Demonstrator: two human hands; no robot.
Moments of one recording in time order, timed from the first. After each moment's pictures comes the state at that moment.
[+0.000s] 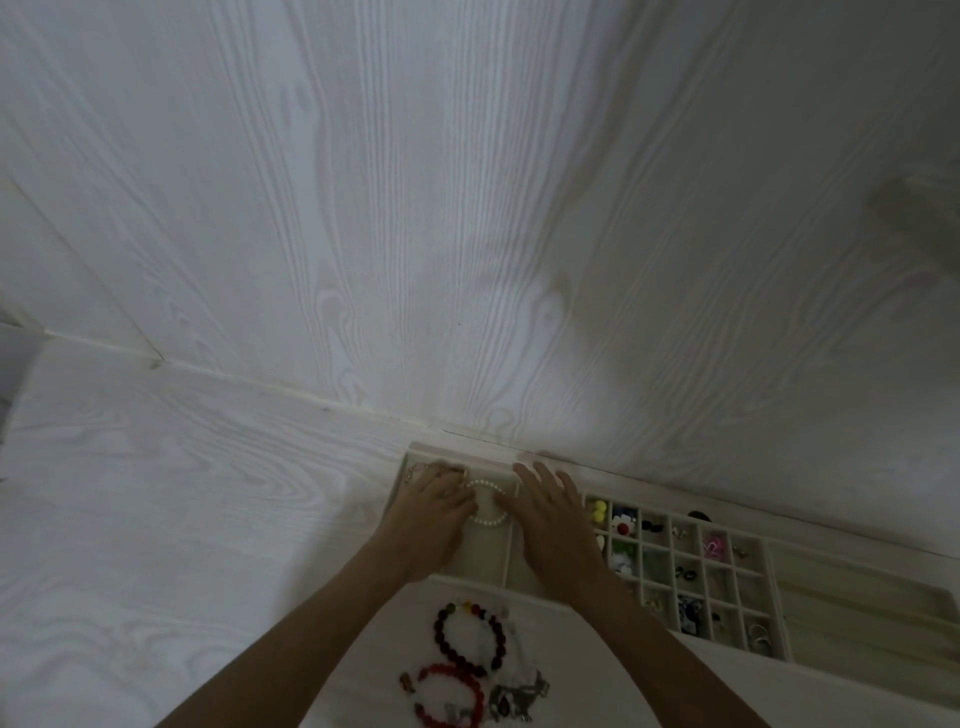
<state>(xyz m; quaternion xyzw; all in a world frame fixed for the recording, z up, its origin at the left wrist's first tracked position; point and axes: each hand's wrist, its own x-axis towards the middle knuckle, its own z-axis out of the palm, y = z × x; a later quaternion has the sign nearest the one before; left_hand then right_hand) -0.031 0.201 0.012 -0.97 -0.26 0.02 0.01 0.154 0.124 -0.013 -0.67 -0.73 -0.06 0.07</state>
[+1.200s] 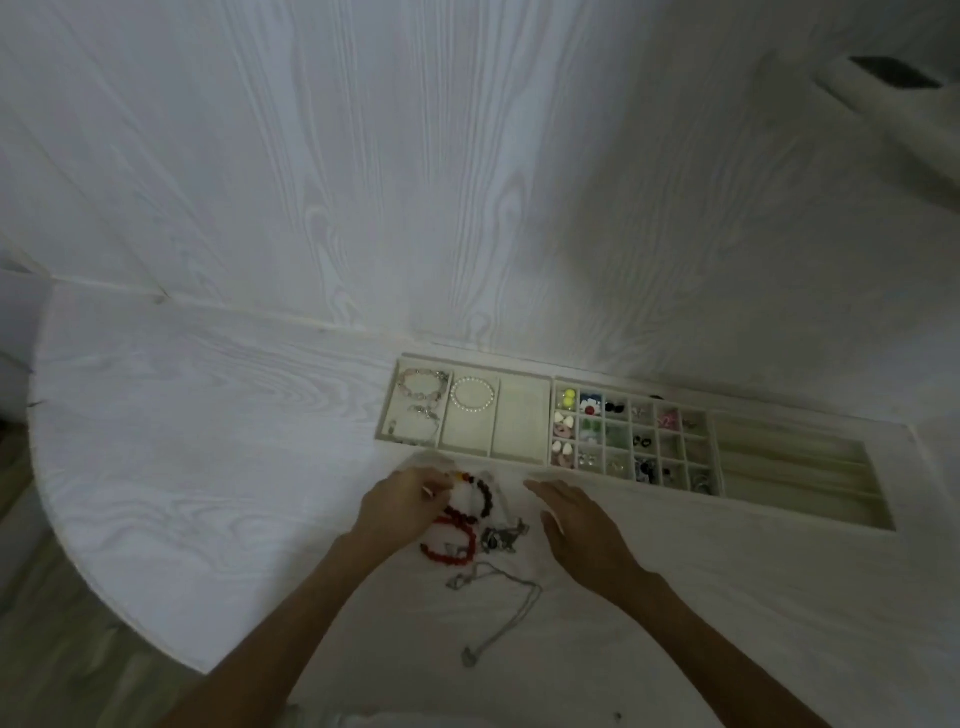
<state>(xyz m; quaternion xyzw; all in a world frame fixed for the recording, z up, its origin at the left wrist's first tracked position) -0.075 0.090 0.018 -0.76 -0.51 -0.01 -0.39 0.144 -0.033 -0.006 -0.71 -0.66 0.19 0.17</state>
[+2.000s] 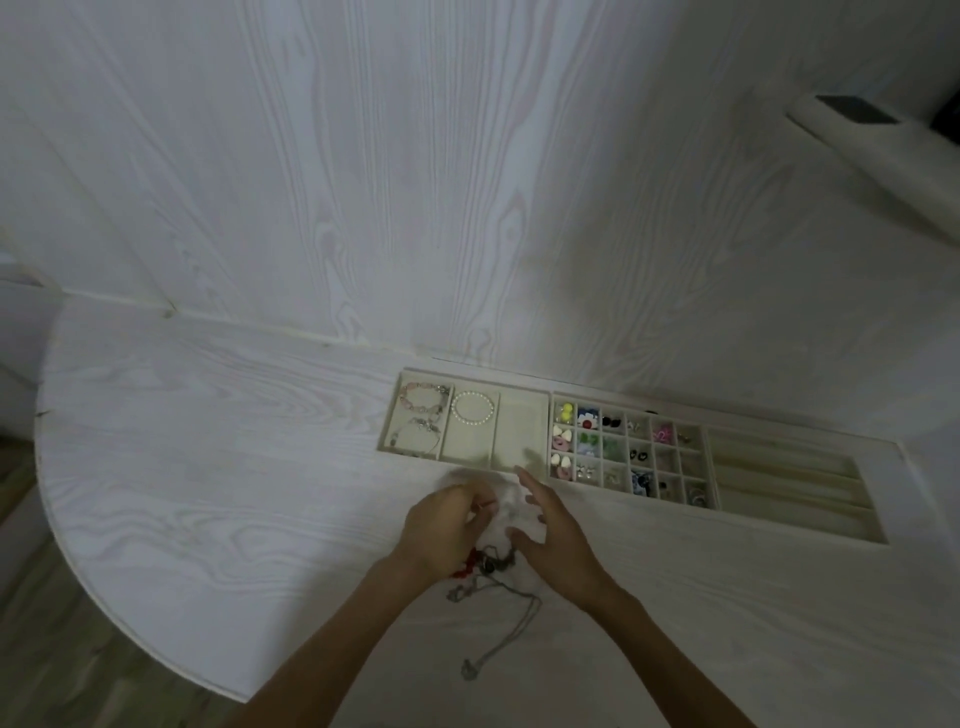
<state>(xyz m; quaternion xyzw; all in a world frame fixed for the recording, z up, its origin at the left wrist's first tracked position) -0.044 0.060 0.038 -0.82 -0.43 -0.08 -0.36 0.105 -0.023 0.025 -0.71 -0.50 0.39 0.32</state>
